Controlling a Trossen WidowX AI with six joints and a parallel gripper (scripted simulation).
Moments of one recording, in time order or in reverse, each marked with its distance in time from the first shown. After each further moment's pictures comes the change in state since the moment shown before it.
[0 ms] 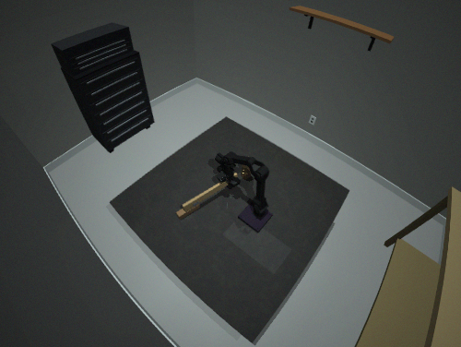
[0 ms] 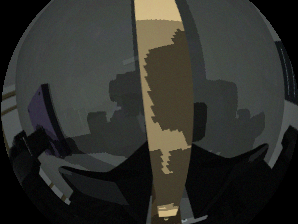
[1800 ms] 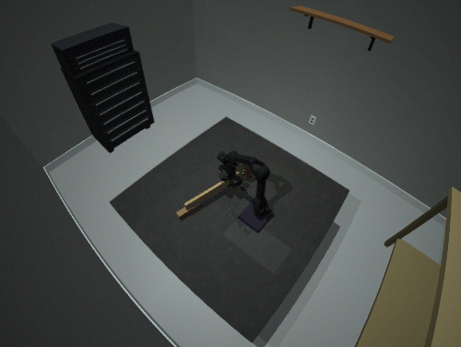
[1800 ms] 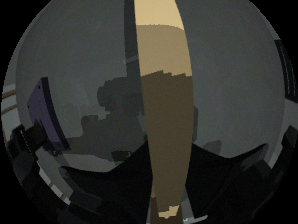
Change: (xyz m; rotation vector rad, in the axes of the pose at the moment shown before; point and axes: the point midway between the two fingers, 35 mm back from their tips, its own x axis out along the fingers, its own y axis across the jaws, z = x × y) arm 0.000 0.000 -0.016 0.001 0.002 0.001
